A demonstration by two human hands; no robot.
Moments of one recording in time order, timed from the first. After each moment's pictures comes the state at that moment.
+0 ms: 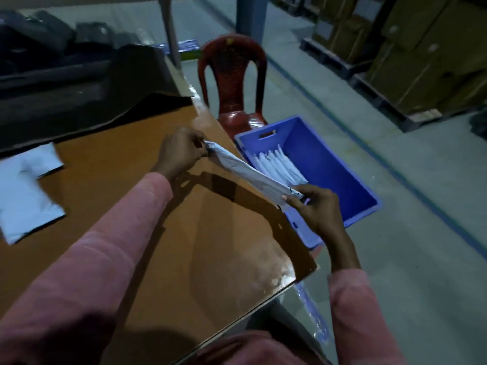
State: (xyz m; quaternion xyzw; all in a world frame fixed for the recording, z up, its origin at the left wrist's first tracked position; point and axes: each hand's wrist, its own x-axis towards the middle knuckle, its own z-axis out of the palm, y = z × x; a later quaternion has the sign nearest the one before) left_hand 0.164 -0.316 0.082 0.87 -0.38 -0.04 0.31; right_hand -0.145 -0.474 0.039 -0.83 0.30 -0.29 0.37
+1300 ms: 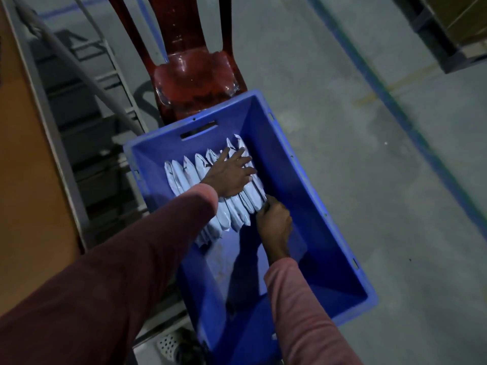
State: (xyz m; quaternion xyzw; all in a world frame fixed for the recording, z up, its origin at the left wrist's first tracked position) left_hand 0.148 -0.740 -0.204 0.76 -0.63 -0.15 -0.10; right_hand -0.037 -0.762 -0.218 -0.77 0.56 -0.02 0.31
